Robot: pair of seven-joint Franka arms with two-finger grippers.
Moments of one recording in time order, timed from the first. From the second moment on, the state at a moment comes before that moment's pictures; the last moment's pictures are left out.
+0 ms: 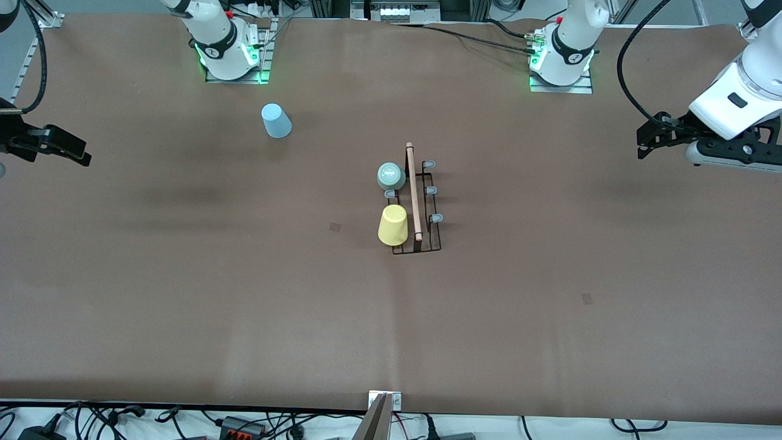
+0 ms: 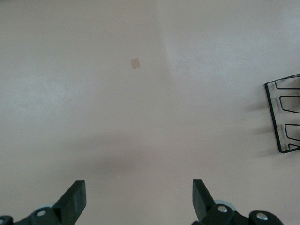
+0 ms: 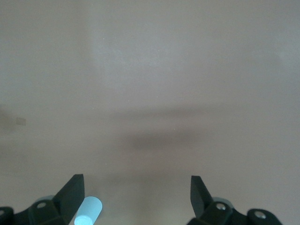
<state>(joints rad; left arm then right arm) -0.10 -0.05 0.01 -1.70 0.04 1.67 0.06 0.02 0.07 -0.07 -1.53 -0.02 1.57 0.02</state>
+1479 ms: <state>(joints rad) -0.10 -0.05 0.01 -1.70 0.04 1.67 0.06 0.03 0.07 -0.05 -1.53 -0.02 1.57 0.01</state>
